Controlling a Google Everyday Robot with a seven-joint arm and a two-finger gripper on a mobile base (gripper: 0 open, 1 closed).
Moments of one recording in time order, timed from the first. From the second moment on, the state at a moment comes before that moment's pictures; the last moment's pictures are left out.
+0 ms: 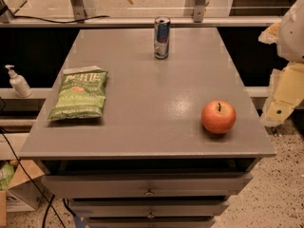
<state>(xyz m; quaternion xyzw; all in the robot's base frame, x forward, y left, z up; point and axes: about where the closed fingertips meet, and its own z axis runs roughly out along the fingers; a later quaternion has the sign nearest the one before) 0.438 -0.217 0.976 -0.60 0.78 -0.03 0.16</state>
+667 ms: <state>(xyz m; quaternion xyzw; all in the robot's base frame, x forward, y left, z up) 0.439 -0.215 0.976 -0.60 0.78 -0.03 0.17</state>
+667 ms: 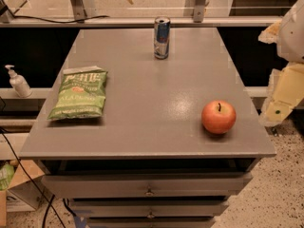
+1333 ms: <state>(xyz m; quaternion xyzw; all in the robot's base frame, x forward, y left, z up) 0.449 -0.186 0.939 -0.61 0.76 0.05 0.23</state>
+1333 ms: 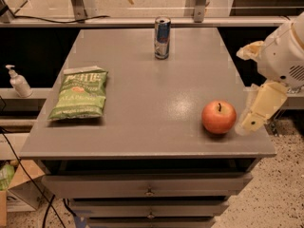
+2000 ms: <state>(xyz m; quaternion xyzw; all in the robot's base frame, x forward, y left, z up) 0.462 -0.174 0.879 -0.59 0.76 0.14 0.25</state>
